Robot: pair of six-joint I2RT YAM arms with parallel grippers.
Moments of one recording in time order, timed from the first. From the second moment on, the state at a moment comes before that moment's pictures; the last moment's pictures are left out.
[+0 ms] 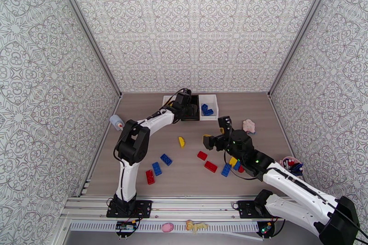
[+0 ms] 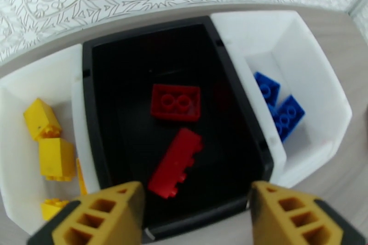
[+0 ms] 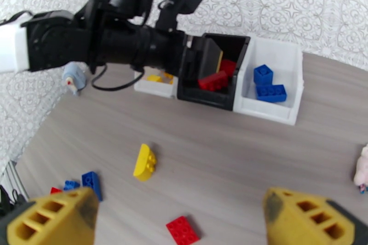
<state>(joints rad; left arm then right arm) -0.51 2.04 1.55 -0.17 -0.05 -0.24 0.71 0.97 0.67 -0.08 0.11 0.33</state>
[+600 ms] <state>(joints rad) -0.52 1.27 0.73 0.06 0.21 0.05 0.71 1.20 0.78 -0.30 0.17 0.22</state>
